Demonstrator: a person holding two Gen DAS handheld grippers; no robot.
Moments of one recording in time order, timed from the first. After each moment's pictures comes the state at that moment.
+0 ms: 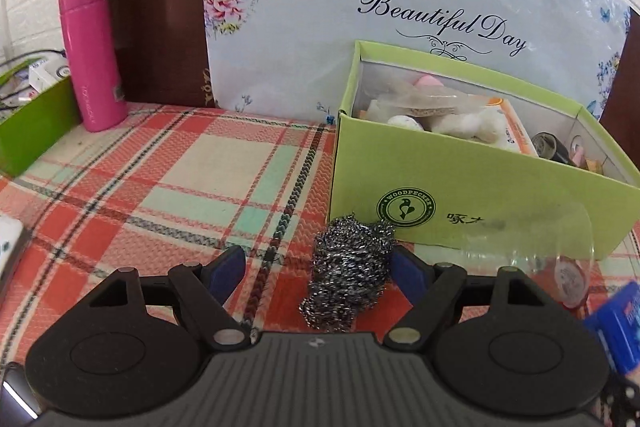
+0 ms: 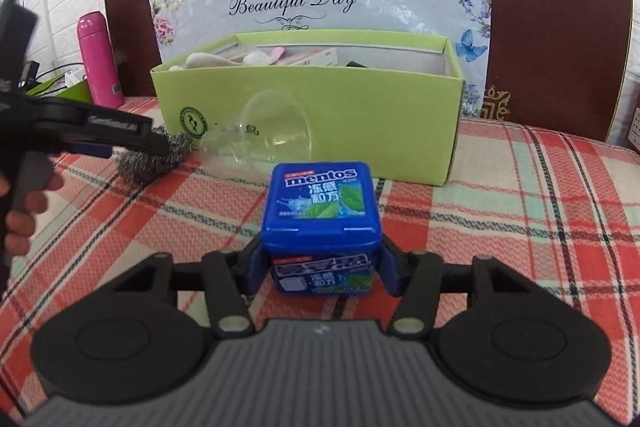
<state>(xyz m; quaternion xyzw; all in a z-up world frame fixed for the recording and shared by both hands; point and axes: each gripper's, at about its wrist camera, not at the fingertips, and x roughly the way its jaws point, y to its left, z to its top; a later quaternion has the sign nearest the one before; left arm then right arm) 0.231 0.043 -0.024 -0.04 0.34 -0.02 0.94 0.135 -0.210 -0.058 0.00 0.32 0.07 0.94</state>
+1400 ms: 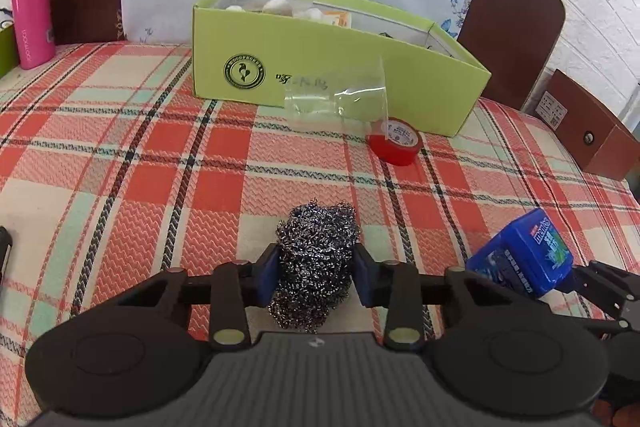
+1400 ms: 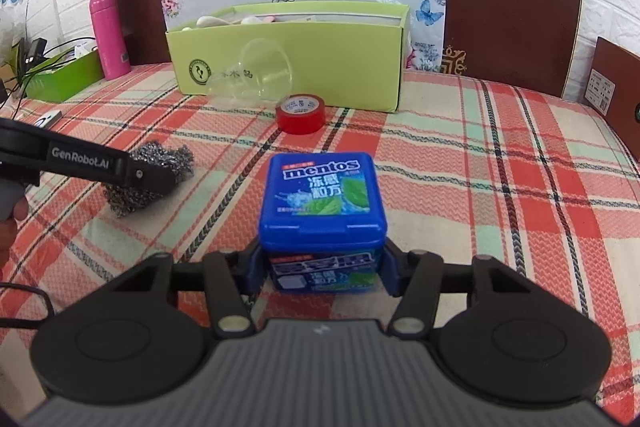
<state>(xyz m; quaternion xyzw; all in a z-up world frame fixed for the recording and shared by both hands) 0.119 -0.004 -0.032 -0.05 0.38 -0.16 0.91 0.056 -0.234 -0.058 0.00 0.35 0.06 0.94</state>
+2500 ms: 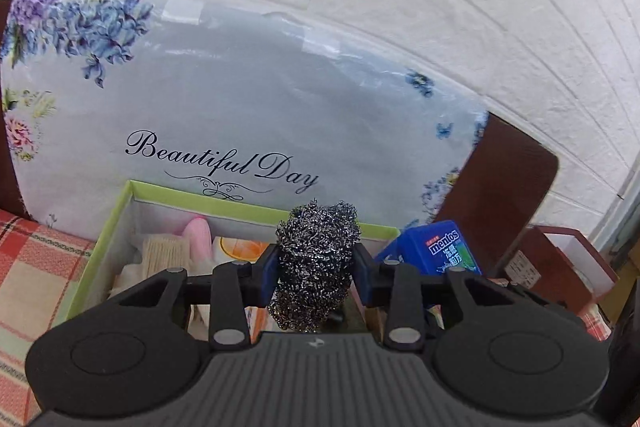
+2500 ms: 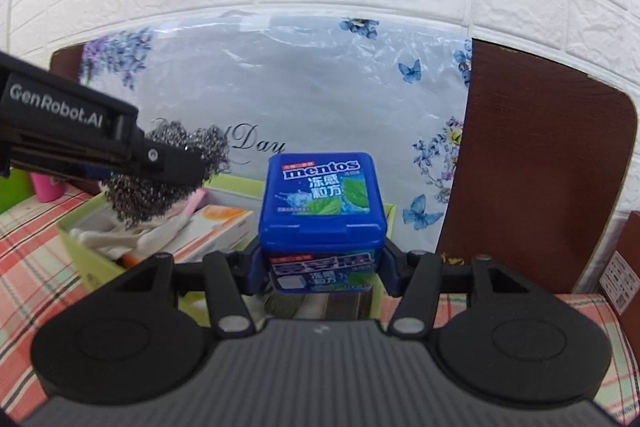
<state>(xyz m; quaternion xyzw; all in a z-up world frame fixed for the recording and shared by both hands) 0.285 -0.056 0.073 -0.11 0.27 -0.20 0.93 0.253 -0.245 0.010 -0.03 0.22 0.03 0.97</state>
